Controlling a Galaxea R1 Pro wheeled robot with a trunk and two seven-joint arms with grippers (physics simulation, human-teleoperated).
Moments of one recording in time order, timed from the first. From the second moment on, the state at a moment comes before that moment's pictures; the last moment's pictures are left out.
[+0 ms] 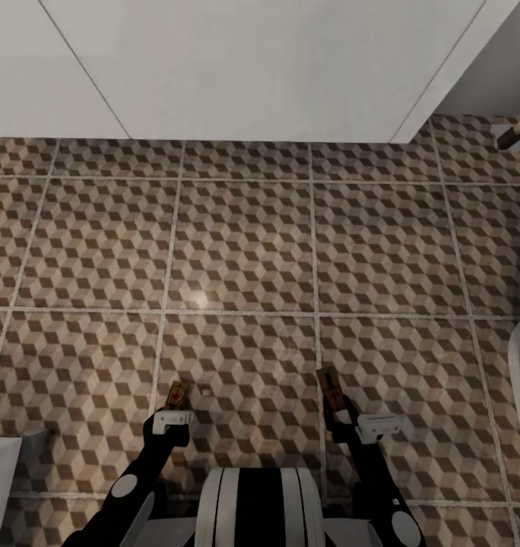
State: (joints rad) left arm -0.25 0.07 -0.19 -1.09 0.15 -0.03 0.07; right arm -0.13 -0.06 0.21 -1.23 -0.06 -0.43 -0.12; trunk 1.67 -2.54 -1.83
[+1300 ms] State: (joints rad) left arm -0.25 0.07 -0.19 -1.09 0.15 -0.03 0.07; right arm -0.13 -0.06 0.21 -1.23 -0.06 -0.43 -0.11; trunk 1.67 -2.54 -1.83
